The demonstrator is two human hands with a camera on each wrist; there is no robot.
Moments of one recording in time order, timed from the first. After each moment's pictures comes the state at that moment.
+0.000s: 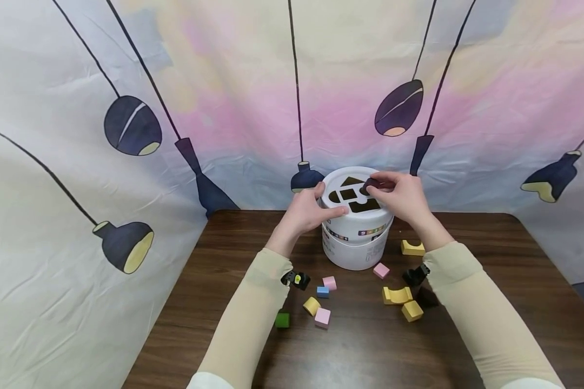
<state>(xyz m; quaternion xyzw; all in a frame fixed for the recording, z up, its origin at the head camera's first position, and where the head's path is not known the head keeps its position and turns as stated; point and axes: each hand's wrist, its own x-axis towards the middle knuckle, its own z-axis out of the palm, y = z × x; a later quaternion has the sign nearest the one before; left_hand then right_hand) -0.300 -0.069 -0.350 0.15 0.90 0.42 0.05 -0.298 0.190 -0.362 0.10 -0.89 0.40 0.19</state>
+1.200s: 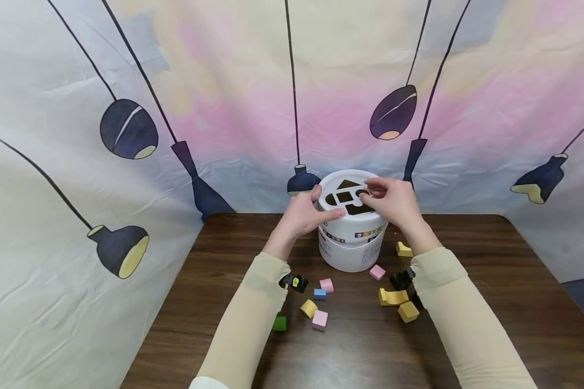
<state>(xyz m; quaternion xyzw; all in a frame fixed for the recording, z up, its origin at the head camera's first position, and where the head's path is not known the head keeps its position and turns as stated) -0.300 -0.071 -0.353 0.16 0.89 0.42 0.05 -0.291 0.182 -0.361 0.08 -0.91 0.37 0.17</state>
